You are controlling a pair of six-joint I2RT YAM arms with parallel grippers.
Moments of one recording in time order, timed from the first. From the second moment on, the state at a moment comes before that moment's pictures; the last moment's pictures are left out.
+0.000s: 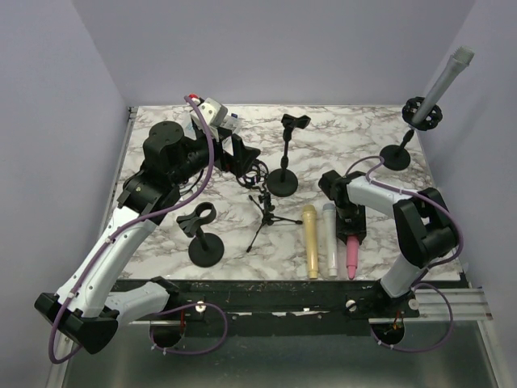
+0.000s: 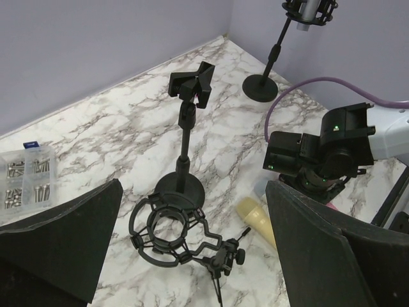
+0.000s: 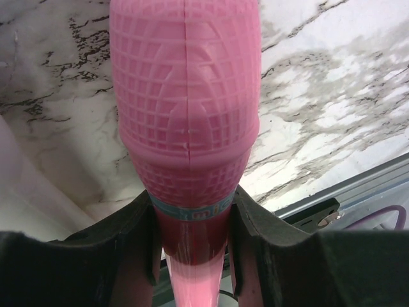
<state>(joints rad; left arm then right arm) -0.53 1.07 1.28 -0.29 0.28 -0.12 0.44 1.69 0.97 -1.02 0.33 0.60</state>
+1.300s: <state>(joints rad) -0.53 1.08 1.27 -0.28 0.28 -0.11 0.44 1.70 0.97 -1.01 0.33 0.58</state>
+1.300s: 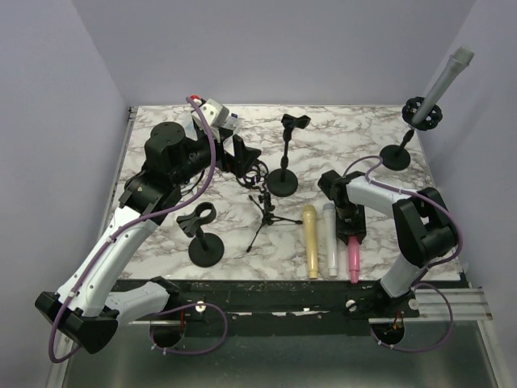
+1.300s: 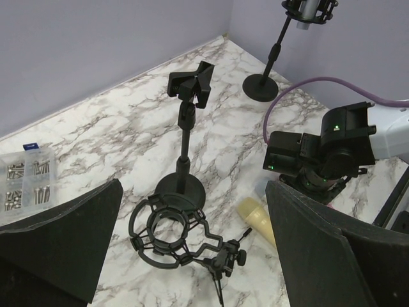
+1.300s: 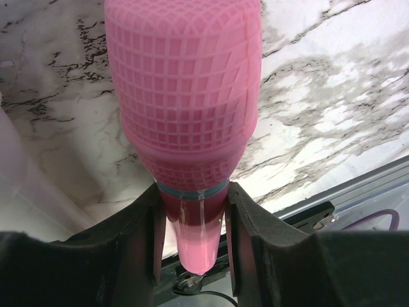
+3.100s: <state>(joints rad) -0.54 1.08 1.27 -0.28 0.29 -0.11 0.43 1.56 1.44 -0.72 0.12 0.64</state>
